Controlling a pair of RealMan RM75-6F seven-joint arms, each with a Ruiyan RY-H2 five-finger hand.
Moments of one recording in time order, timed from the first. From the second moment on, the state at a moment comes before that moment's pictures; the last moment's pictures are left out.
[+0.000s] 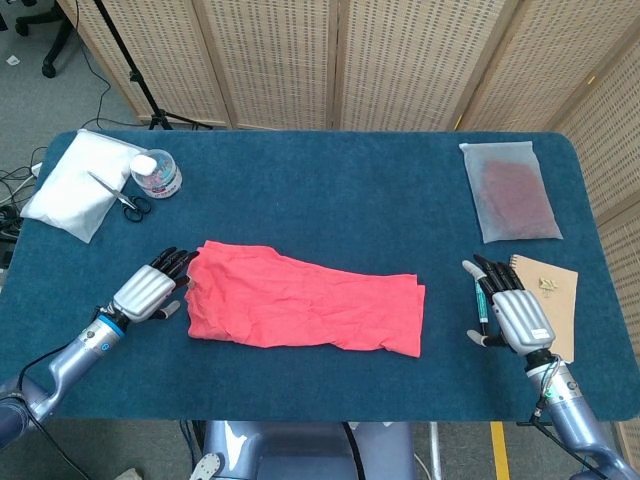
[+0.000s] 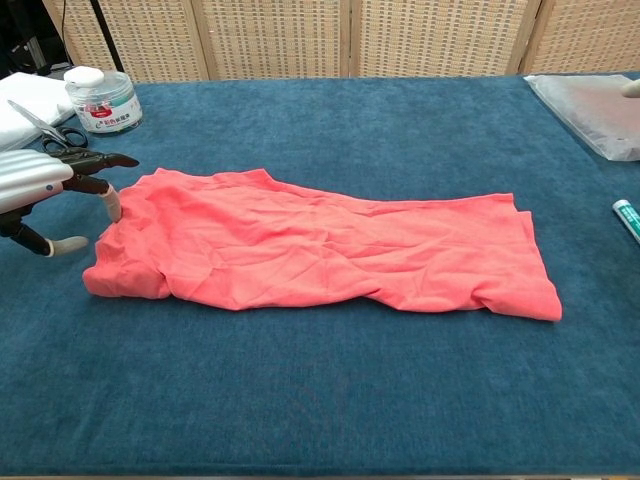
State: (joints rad) left arm -0.60 -1.64 0.13 -0.67 1.73 1.19 -0.44; right arm 0.36 -1.19 0.07 -1.60 -1.43 1.20 0.10
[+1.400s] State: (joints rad) left arm -0.59 -1.80 0.10 -0.51 1.68 1.21 -0.46; right arm 0.35 -1.18 0.08 -1.61 -1.45 1.20 0.14
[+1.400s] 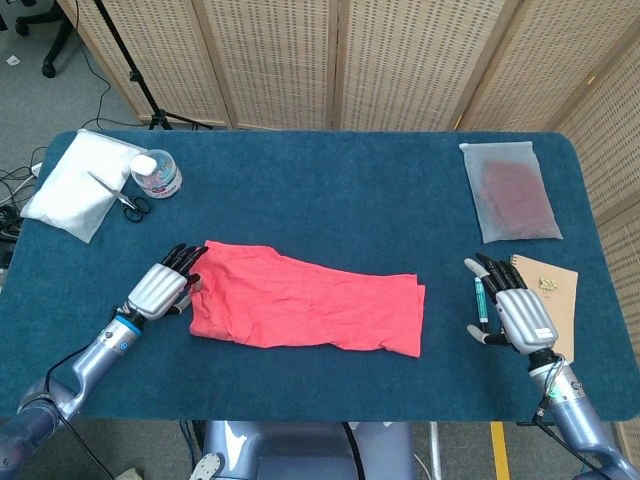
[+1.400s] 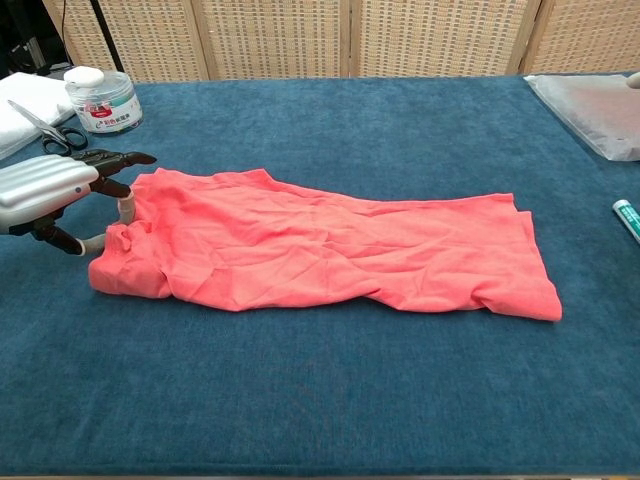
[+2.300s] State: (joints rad) left arm -0.58 -1.77 0.10 -0.51 1.67 1.23 -0.46; right arm 0.35 -1.17 0.08 -1.61 -1.46 1.21 0.16
